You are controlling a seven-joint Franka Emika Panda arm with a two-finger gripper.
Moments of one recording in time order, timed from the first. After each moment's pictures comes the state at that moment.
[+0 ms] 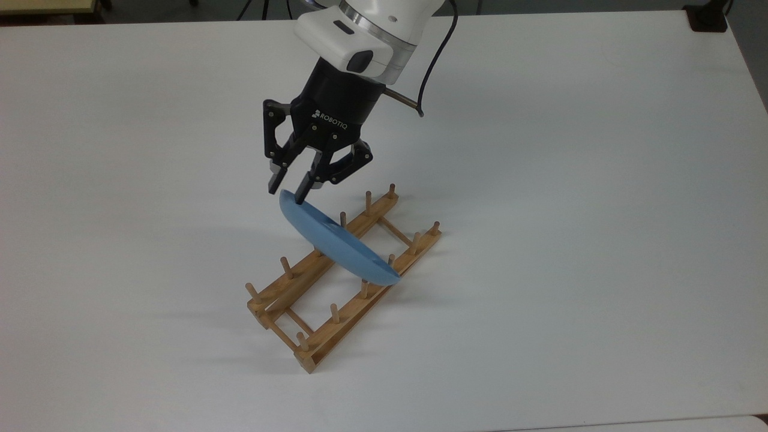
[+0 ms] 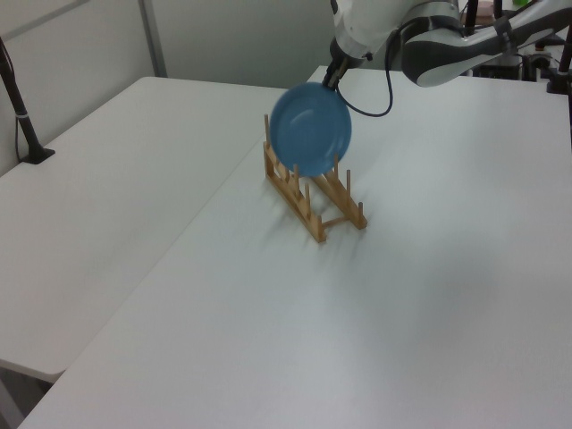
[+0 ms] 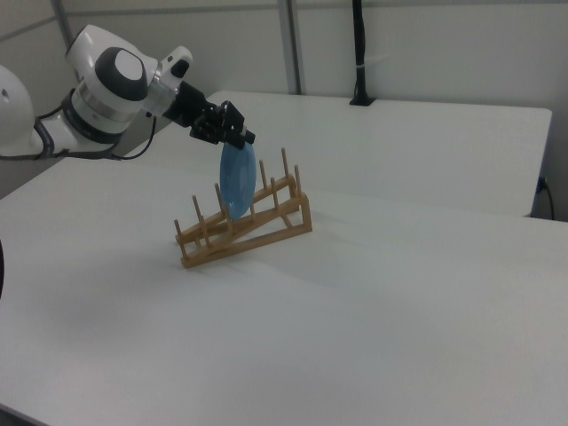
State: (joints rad) arm 0.25 0.27 -0.12 -1.61 -0.79 2.29 0.50
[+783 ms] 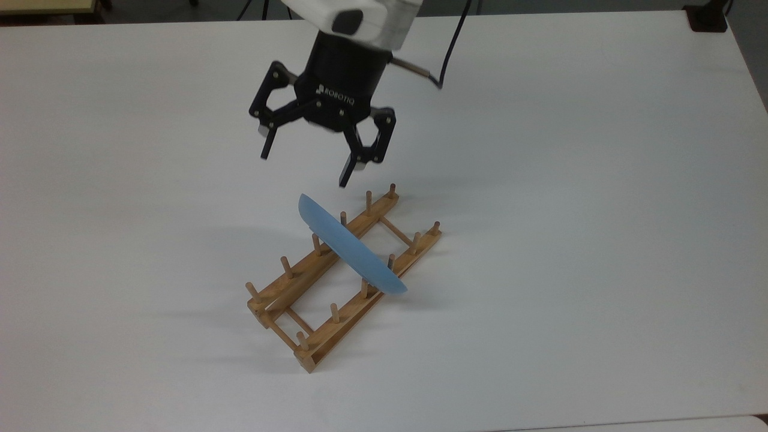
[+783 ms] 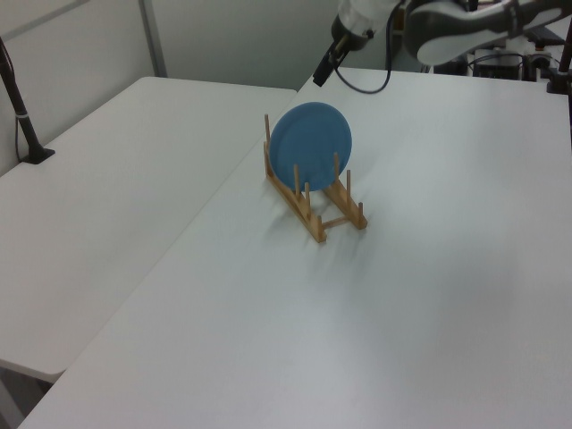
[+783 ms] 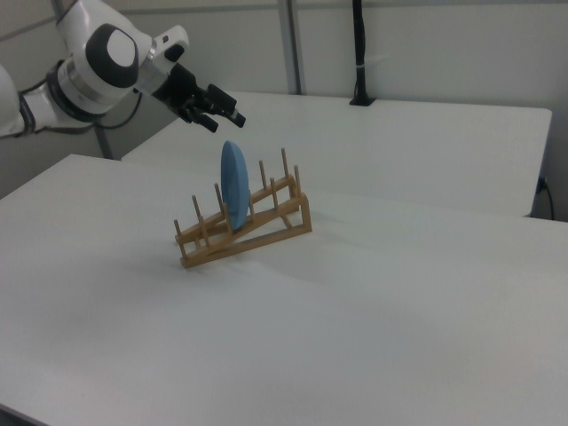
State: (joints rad) arm 0.26 0.23 -0.12 -1.58 -0.58 2.26 0.50
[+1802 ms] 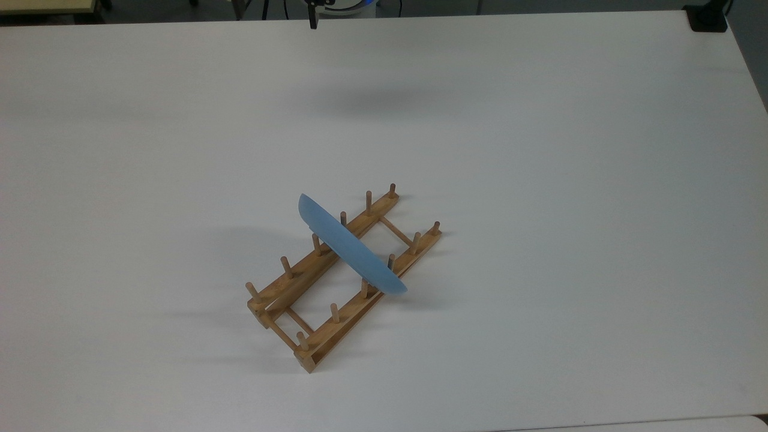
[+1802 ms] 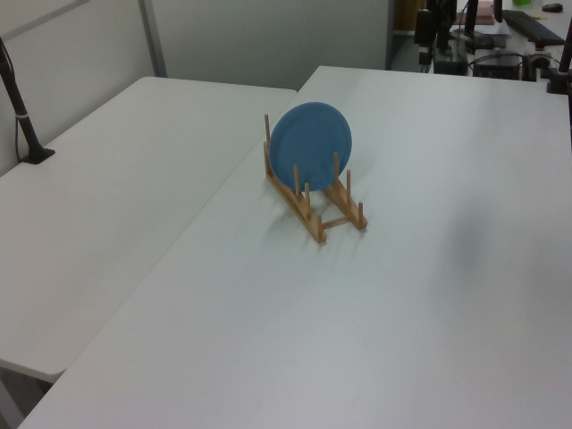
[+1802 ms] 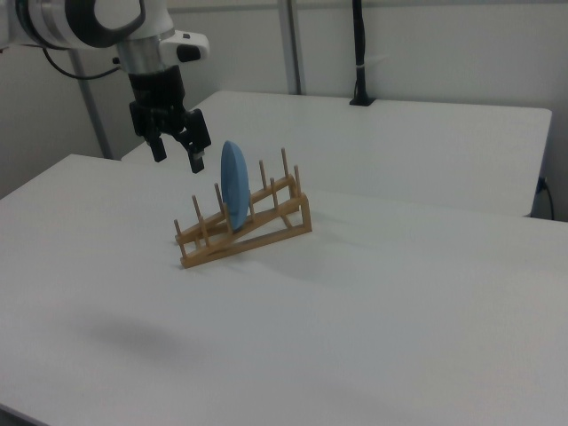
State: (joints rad) arm 0.11 0.00 -0.13 -1.58 -0.03 1.59 0.10
